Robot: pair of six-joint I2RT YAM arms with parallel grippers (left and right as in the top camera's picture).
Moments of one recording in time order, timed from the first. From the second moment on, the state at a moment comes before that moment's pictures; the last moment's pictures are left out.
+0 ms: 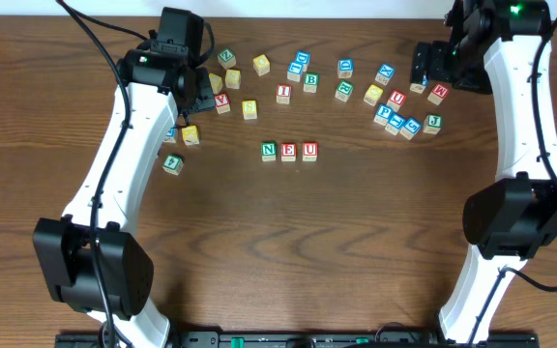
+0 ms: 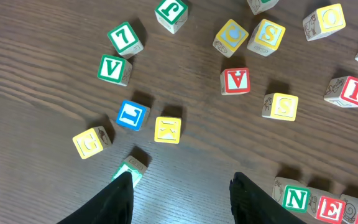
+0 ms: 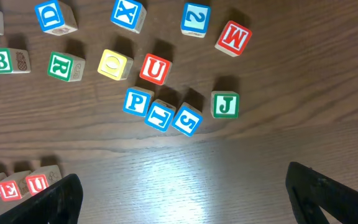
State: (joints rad) left arm -0.19 1.82 1.70 -1.02 -0.19 -0.41; right arm -0.01 2.13 2.24 -1.38 -0.03 0.16
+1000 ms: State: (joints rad) left arm -0.19 1.82 1.70 -1.02 -0.19 -0.38; right arm -0.01 2.13 2.24 -1.34 -0.07 0.16
